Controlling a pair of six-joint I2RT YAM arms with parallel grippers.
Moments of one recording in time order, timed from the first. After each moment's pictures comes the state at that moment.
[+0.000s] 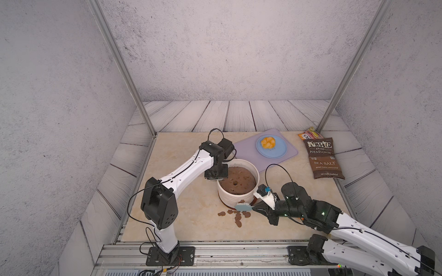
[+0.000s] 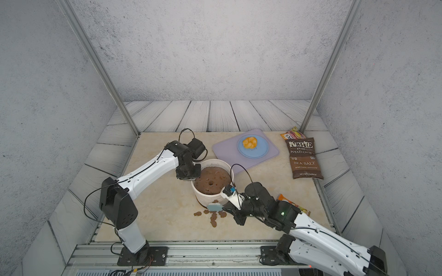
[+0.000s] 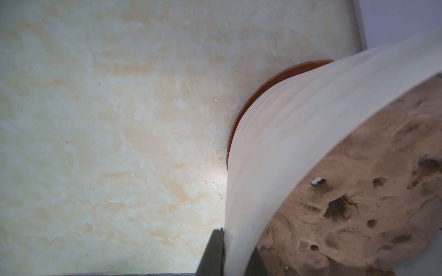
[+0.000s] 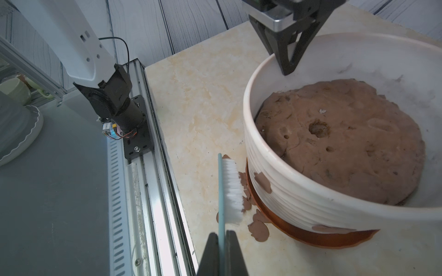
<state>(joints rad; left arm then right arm) -0.65 1.77 1.63 -1.28 -0.05 -0.58 0.91 0.84 0.71 -0.50 -0.35 -0.04</state>
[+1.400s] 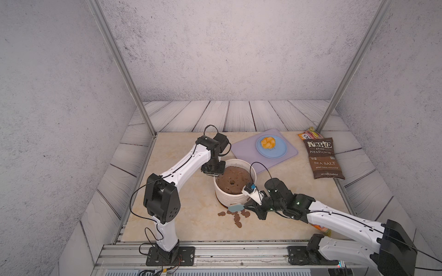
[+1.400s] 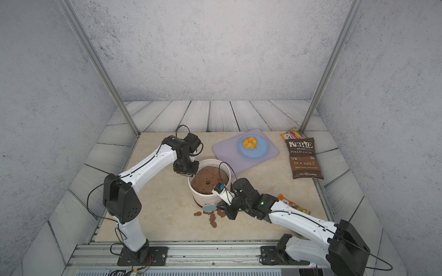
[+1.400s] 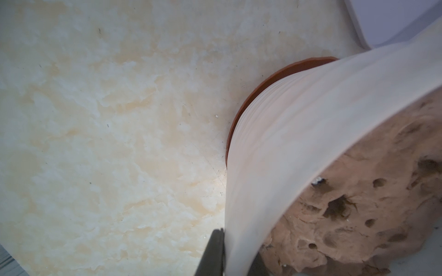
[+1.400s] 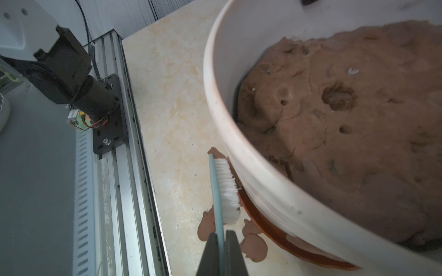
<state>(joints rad) -0.57 1.84 1.71 -1.31 0.00 -0.35 0.86 1.11 0.64 -0.28 -0.38 -0.06</state>
